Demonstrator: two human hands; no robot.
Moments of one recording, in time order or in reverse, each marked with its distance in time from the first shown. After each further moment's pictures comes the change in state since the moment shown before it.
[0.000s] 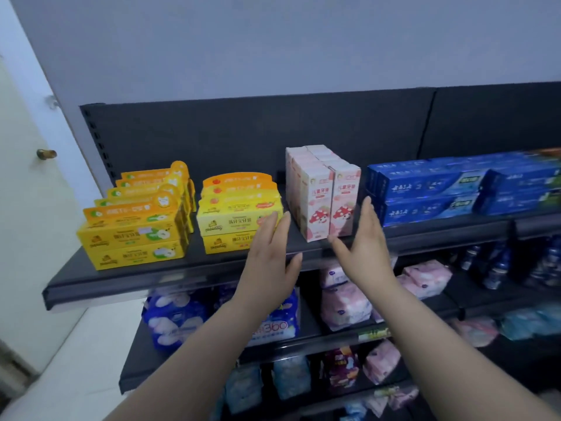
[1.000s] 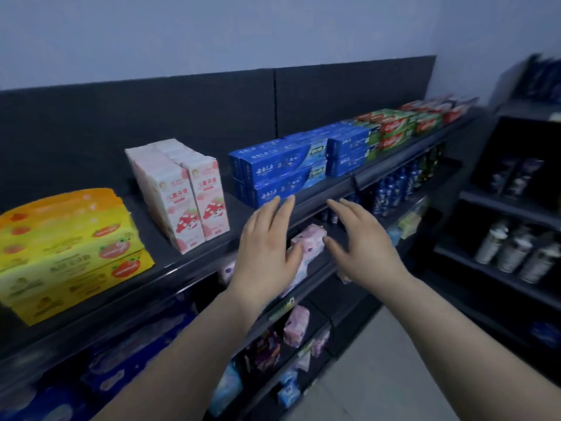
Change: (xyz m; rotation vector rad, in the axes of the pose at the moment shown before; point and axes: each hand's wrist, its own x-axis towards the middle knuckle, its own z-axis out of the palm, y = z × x) left_hand 0.041 0.110 0.091 -0.246 -0.140 0.410; right_hand -0.066 0.058 -0.141 -0.480 0.063 0.146
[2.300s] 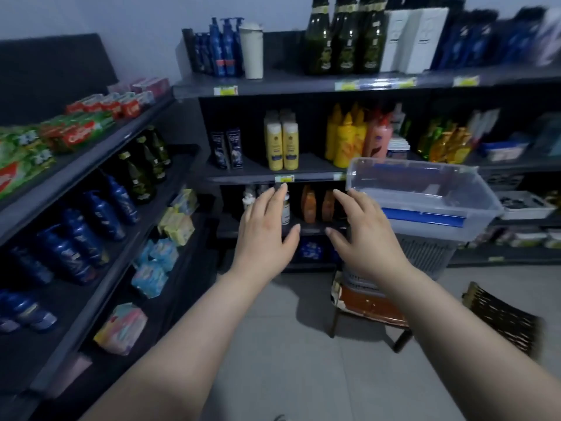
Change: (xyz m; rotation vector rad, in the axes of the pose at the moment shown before) left_hand 0.143 0.459 0.356 -0.508 -0.415 0.501; right_hand -0.195 0.429 -0.254 -0.354 0.275 0.841
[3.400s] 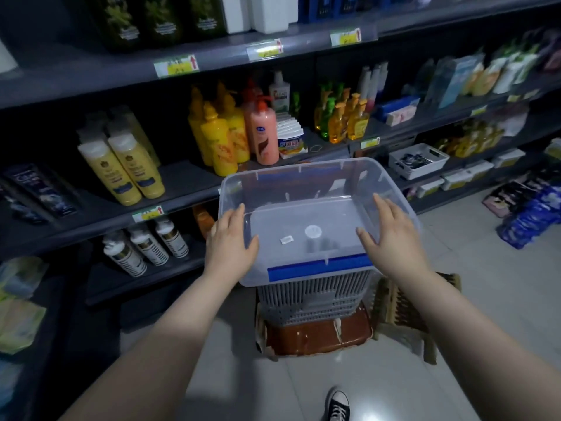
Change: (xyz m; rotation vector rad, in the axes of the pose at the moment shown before) left_hand 0.273 0.038 0.333 0.000 -0.379 -0.022; right_hand 0.149 0.391 0.006 -0.162 0.071 0.551
